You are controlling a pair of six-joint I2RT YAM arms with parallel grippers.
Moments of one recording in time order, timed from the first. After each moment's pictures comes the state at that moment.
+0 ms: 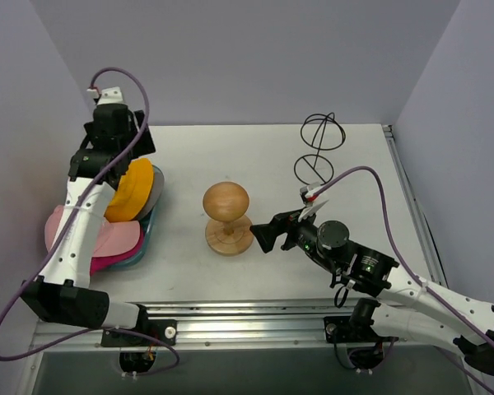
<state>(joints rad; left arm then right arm) -0.22 1.41 1.64 -0.75 -0.42 -0.26 1.02 0.82 0.69 -0.04 0.29 0.47</state>
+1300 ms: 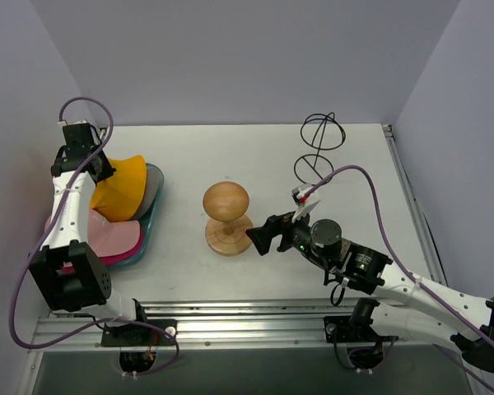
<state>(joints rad) 0.20 1.54 1.44 -0.66 -0.17 -0.25 1.02 0.86 0.69 -0.04 0.25 0.47</state>
